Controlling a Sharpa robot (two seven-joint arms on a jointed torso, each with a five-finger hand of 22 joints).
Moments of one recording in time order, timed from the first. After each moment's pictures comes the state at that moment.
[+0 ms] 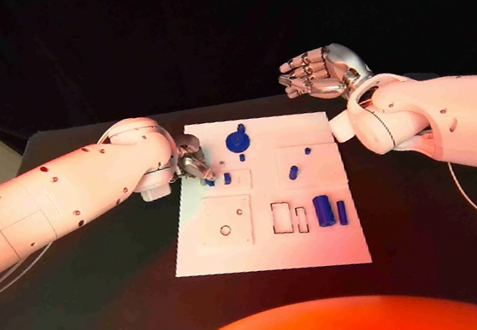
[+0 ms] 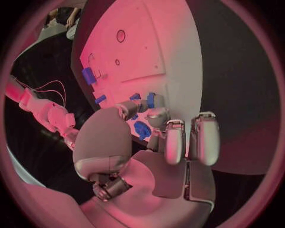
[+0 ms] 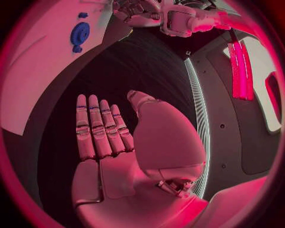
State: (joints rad) left arm 1.27 -0.60 -0.09 1.31 -1.15 0.23 -0.53; left_hand 1.07 -0.18 0.75 0.10 0.45 0.94 0.05 0.77 0.51 1.35 -0.04 1.16 0.85 1.47 -0.08 1.57 1.31 0.06 1.44 0.03 1.48 1.31; right arm 1.28 -0.79 -0.14 1.41 -0.44 -0.57 0.27; right_hand 1.35 -0.14 0.35 0.23 0.25 0.79 0.20 0.17 0.26 0.94 0.22 0.08 0.06 0.97 0.17 0.11 0.22 0.17 0.89 0.28 0.07 0.15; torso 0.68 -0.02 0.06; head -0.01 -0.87
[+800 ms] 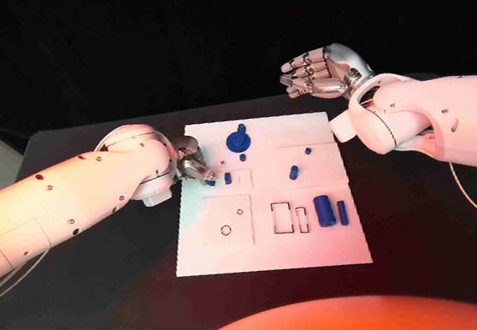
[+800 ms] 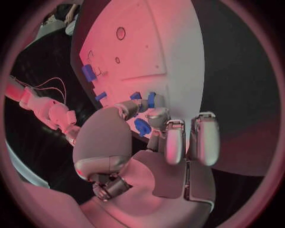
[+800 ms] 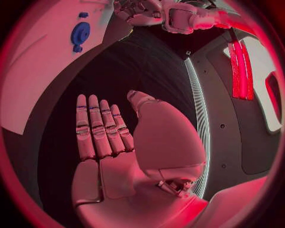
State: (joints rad) left arm 1.26 -0.64 -0.09 1.36 -1.15 0.14 -0.53; left_hand 1.06 -0.18 0.75 0.11 0.45 0.94 0.05 0.77 0.51 1.35 -0.04 1.16 0.86 1.47 -0.08 1.57 1.31 0.06 1.44 0.03 1.49 1.31; right arm 1.28 -0.79 -0.14 1.41 -0.44 -0.57 0.27; right_hand 1.35 -0.14 0.35 0.23 0.25 0.79 0.20 0.17 0.26 0.95 0.21 0.08 0.06 0.97 0.17 0.11 0.22 0.17 0.89 0.28 0.07 0.15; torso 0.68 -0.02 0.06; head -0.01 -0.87
